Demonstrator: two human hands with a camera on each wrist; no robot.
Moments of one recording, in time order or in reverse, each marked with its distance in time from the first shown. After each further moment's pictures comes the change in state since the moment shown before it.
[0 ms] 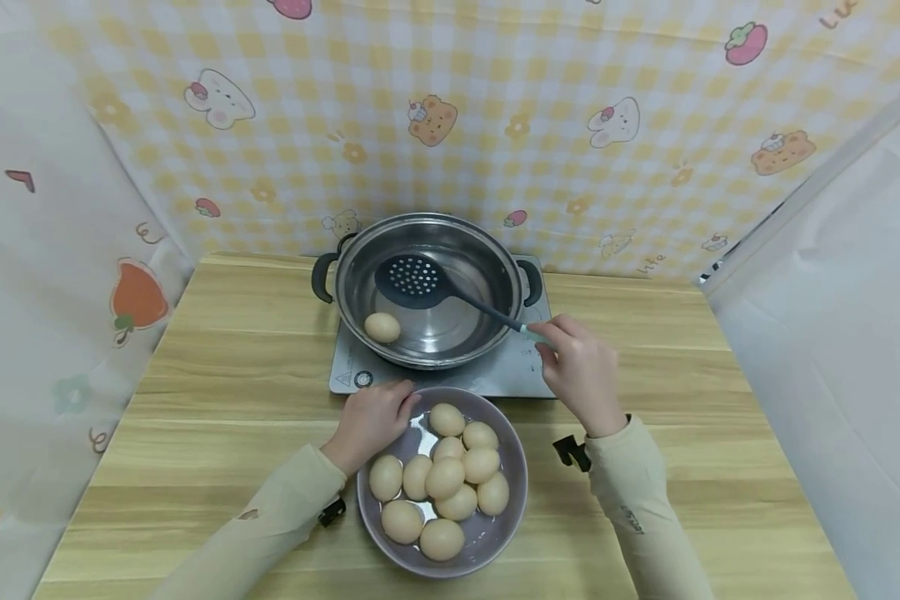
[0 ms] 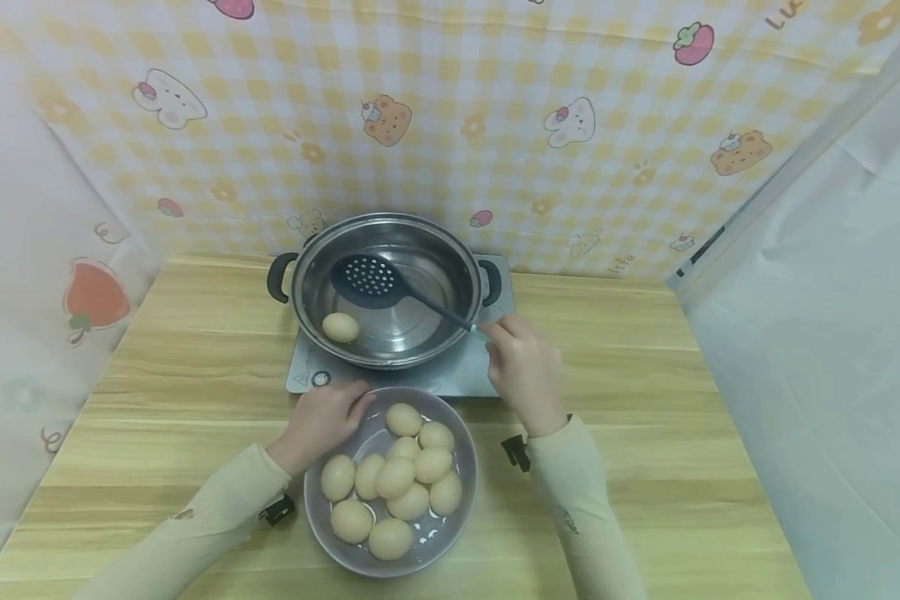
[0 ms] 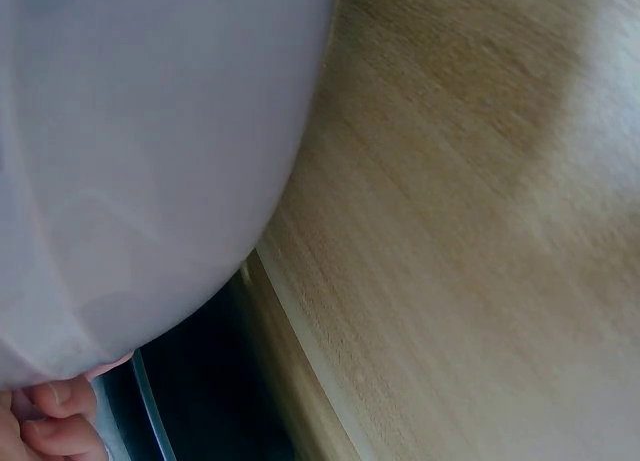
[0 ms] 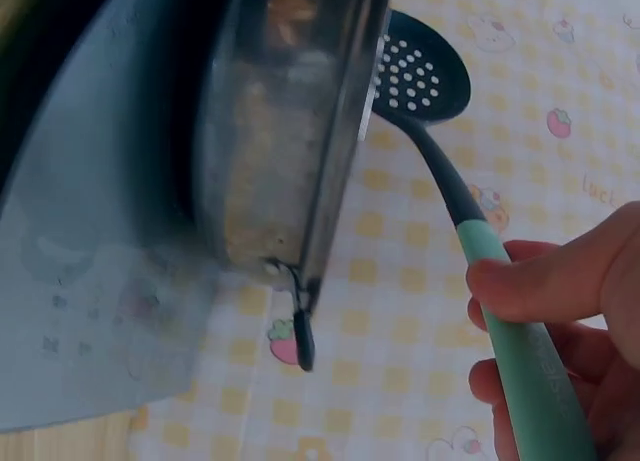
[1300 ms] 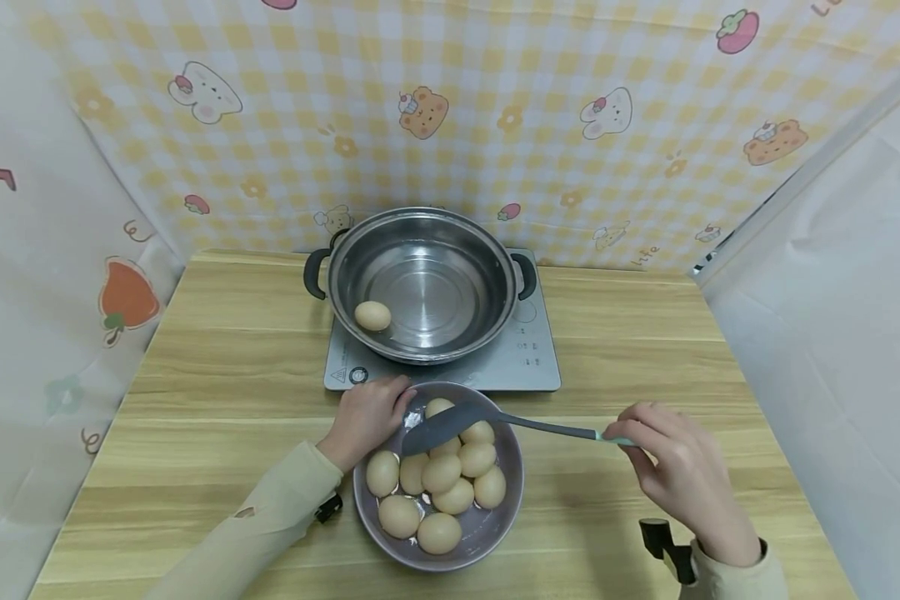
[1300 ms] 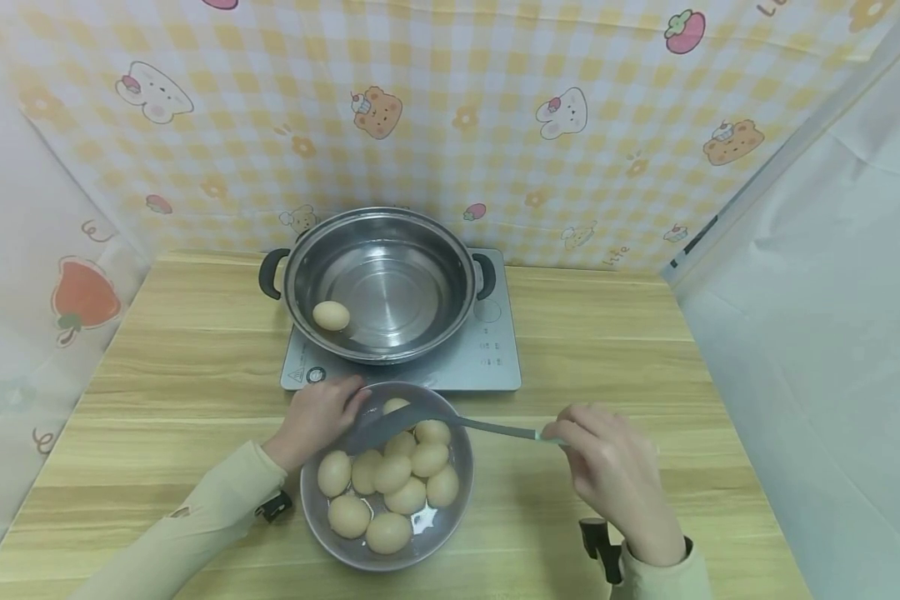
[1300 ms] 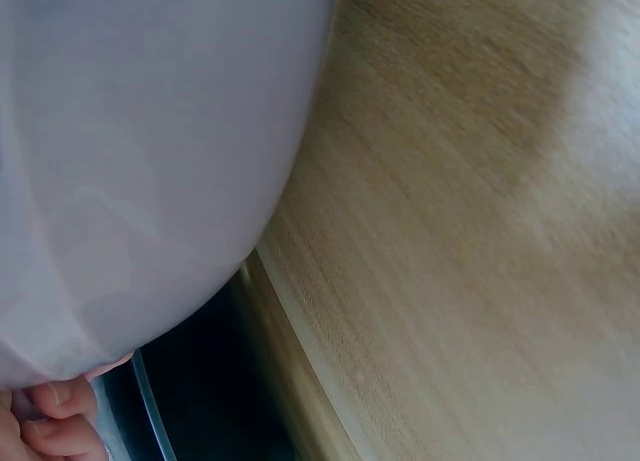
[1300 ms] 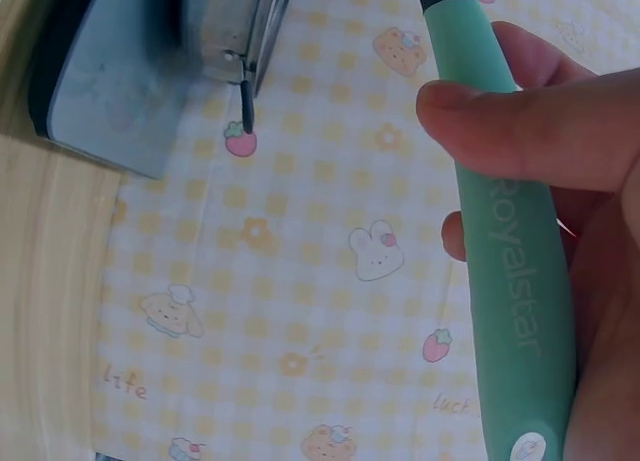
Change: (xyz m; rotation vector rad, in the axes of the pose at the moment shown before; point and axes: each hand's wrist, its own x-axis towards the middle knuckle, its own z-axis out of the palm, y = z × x) left_hand 0.002 0.001 0.000 -0.009 -0.040 -0.020; right_hand -0.085 0.016 -0.091 0.146 -0.041 -0.196
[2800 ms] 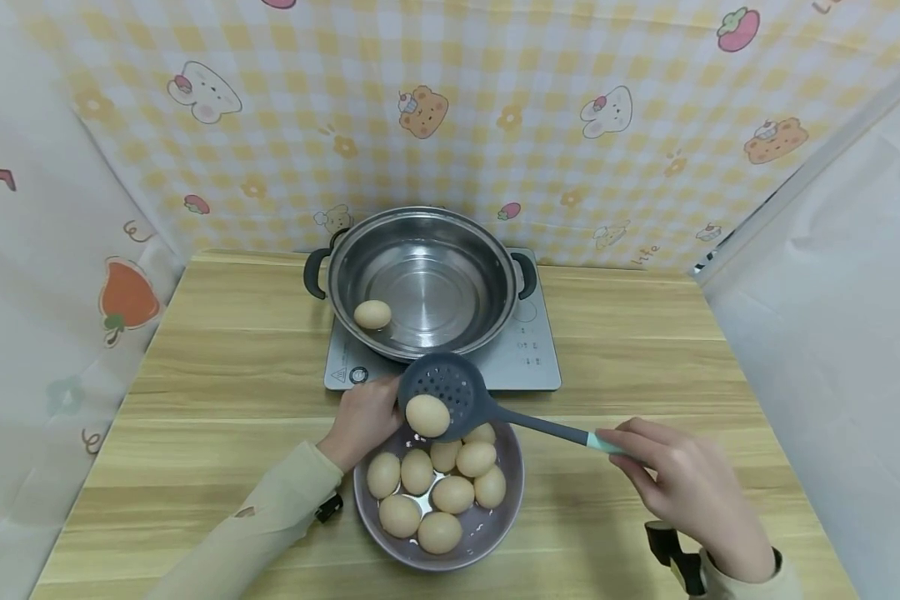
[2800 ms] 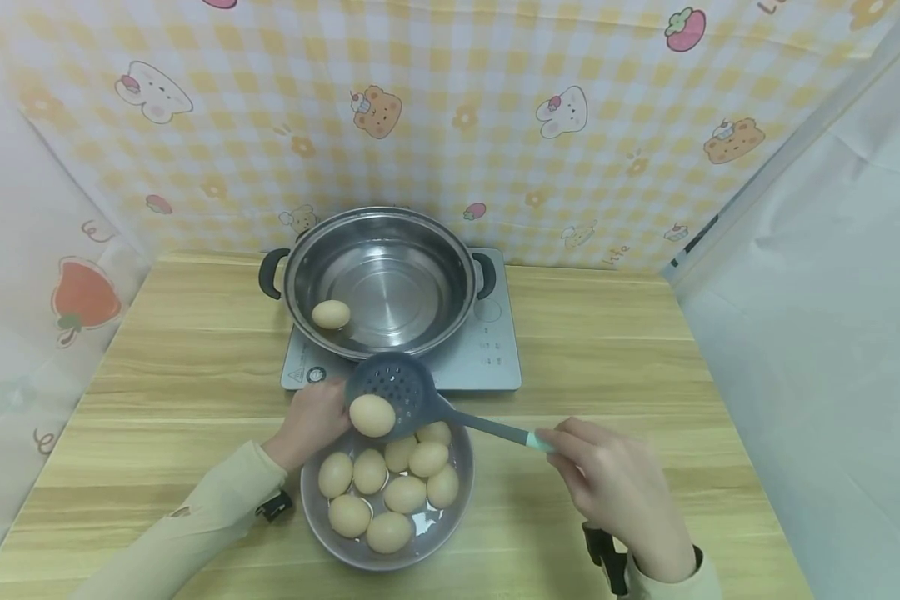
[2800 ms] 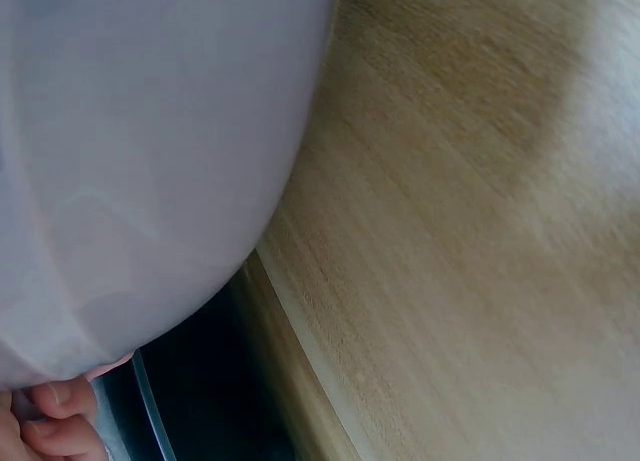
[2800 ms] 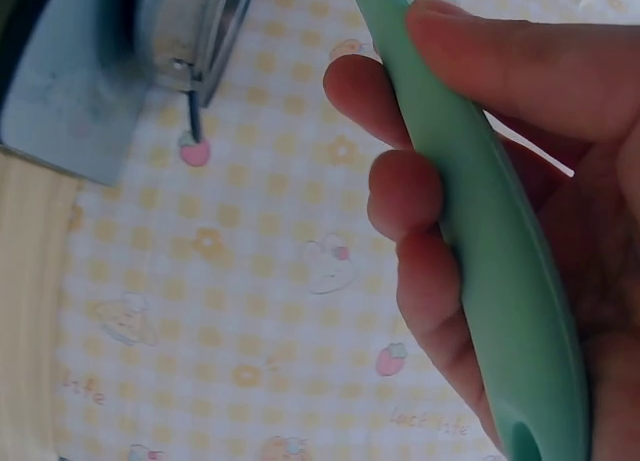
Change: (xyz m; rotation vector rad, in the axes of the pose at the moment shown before) left_hand -0.001 -0.003 0.002 -0.013 0.008 -0.019; right_hand -0.001 -0.010 -0.009 -0.005 -0.110 0.011
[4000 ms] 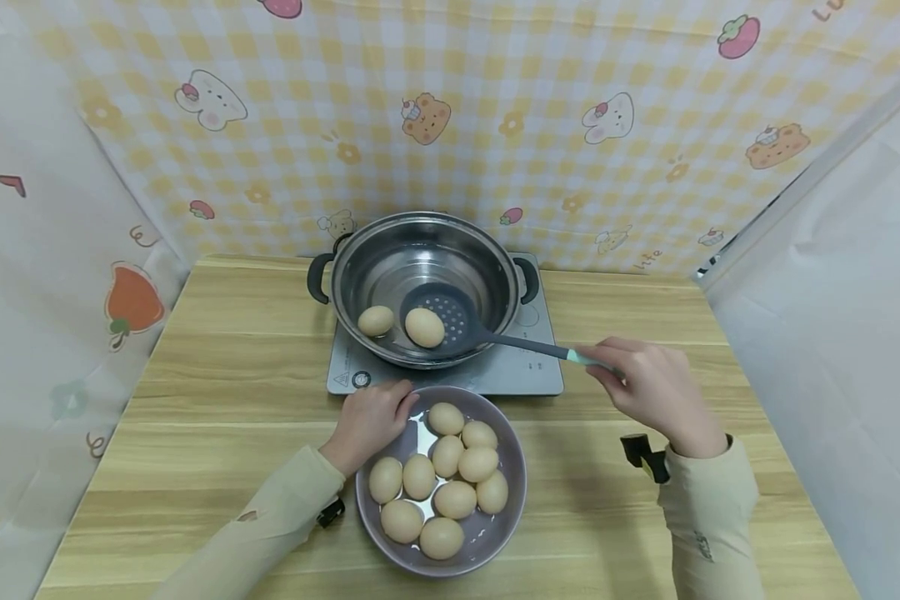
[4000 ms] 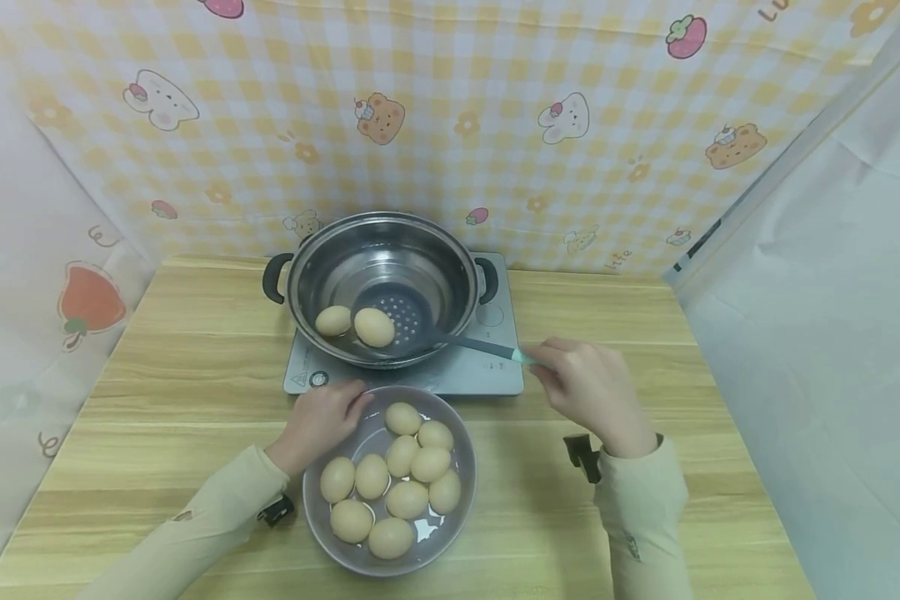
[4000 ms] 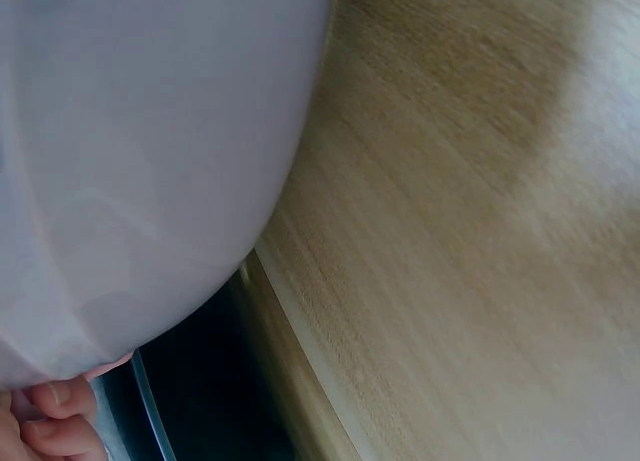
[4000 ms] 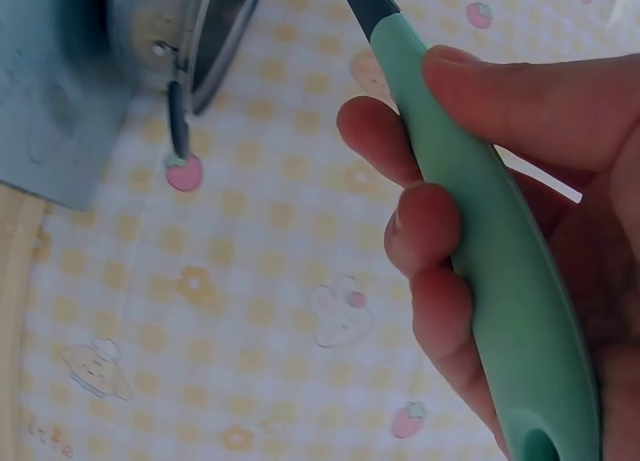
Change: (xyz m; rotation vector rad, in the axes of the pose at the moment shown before) left_hand 0.000 0.003 -0.003 0.011 0.012 0.024; right_hand 0.070 0.041 0.014 -0.095 -0.088 0.035
